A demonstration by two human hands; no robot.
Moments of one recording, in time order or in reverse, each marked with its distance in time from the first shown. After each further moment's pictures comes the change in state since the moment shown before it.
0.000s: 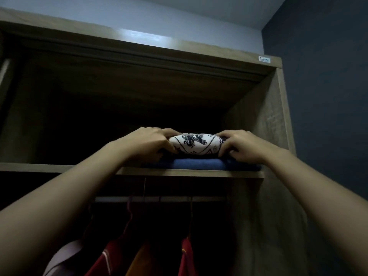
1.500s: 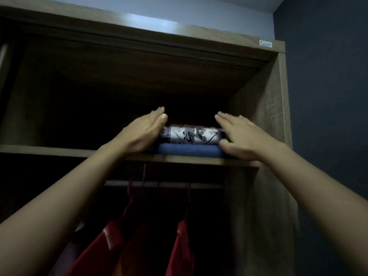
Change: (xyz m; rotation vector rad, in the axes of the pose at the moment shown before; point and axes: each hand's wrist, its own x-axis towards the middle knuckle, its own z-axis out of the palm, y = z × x) left_hand -0.009 0.037 0.001 -0.743 0.257 -0.504; right_hand -0.018 -0.027 -0.010 -0.097 -0.014 0.197
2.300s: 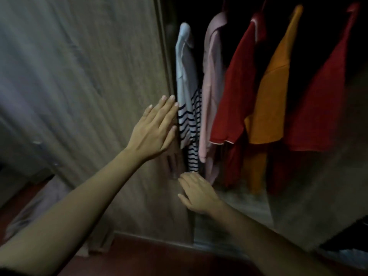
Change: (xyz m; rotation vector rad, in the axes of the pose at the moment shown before) left_hand -0.485 -0.203 -0.079 0.692 -0.276 0.142; right_hand -0.350 -0.574 0.206 0.651 -0.643 -0.463
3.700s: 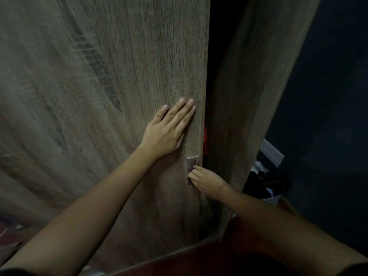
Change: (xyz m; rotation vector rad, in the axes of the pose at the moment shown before) left_hand 0.169 0.246 0.067 0.007 0.273 0.341; right_hand -0.197 0.209 -0.030 -0.896 -0.374 0.025
